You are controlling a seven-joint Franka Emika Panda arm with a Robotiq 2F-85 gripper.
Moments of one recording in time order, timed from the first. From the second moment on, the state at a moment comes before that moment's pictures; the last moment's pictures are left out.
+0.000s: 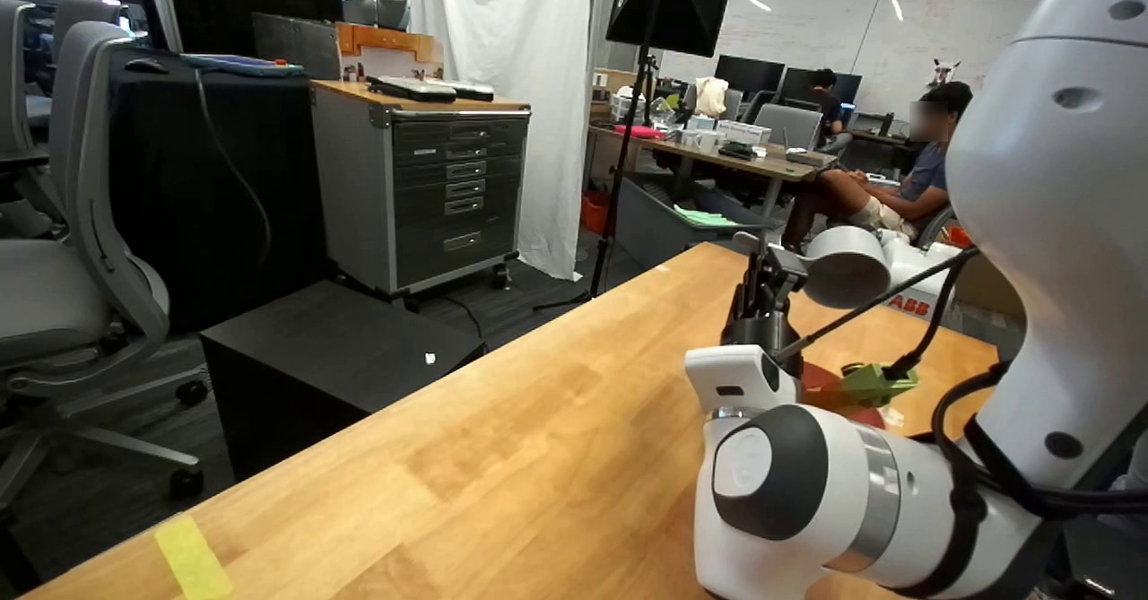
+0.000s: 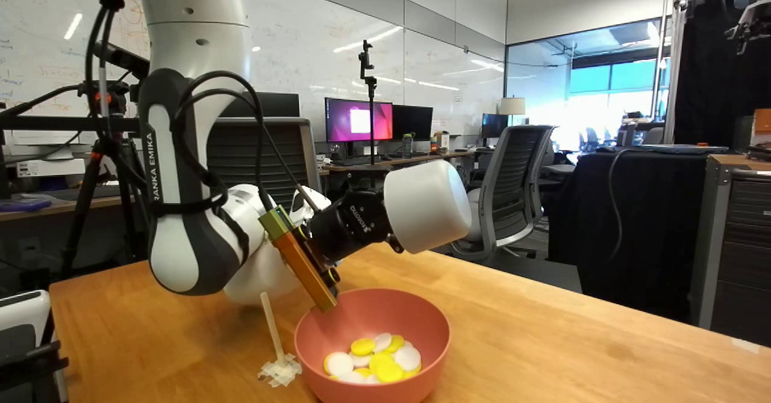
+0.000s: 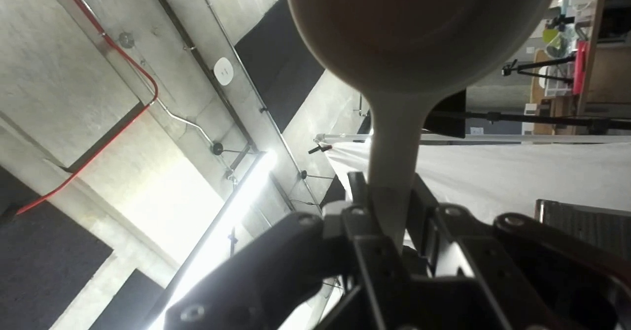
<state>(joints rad) 0.18 0.87 0.10 -2.10 -1.98 1.00 1.48</state>
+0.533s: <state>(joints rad) 0.18 0.89 0.10 -2.10 -2.02 0.96 1.47</state>
